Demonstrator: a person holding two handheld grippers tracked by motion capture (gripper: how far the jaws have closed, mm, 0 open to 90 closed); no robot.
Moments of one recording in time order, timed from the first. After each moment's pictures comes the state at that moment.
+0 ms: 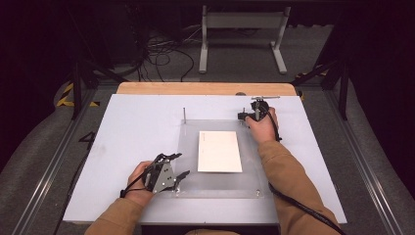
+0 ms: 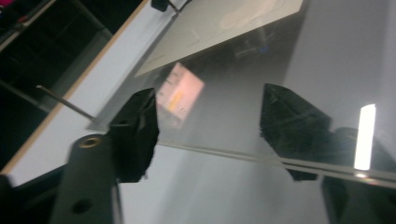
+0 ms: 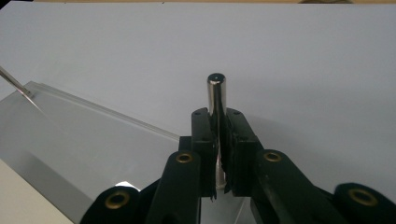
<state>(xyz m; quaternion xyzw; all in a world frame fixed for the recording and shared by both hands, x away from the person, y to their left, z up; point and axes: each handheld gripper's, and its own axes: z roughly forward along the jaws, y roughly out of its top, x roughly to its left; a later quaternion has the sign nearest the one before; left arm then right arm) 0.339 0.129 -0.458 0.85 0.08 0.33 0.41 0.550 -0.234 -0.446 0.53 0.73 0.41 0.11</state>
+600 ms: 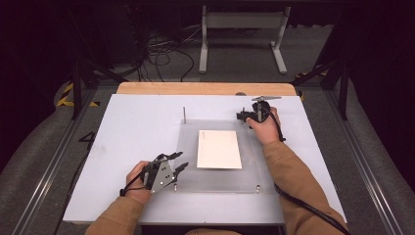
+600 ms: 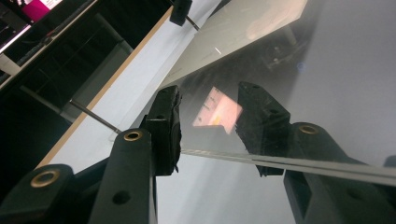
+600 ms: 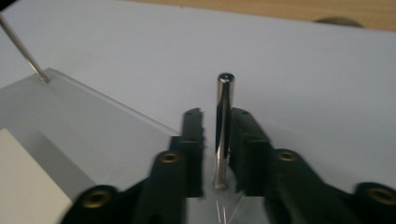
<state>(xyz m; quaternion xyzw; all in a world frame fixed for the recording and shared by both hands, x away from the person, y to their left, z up) 0.339 0.131 -0.452 0.83 0.08 0.35 0.43 0.545 -0.241 -0.445 0.46 0.76 0.44 0.14</state>
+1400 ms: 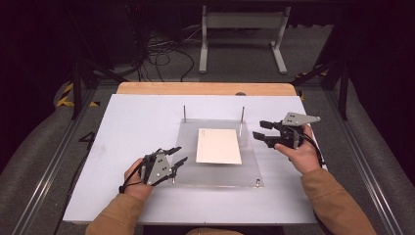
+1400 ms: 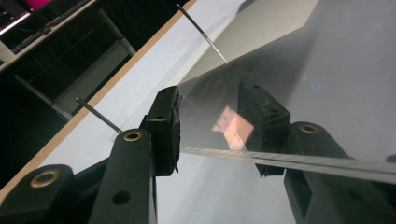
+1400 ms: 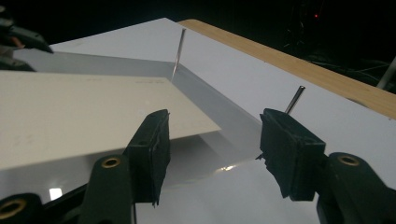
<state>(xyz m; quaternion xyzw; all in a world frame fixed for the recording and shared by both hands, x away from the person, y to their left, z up) 0.349 0.135 -0.434 0.82 0.12 0.32 0.46 0.430 -0.296 -0.398 0.27 0.79 0.52 0.17</state>
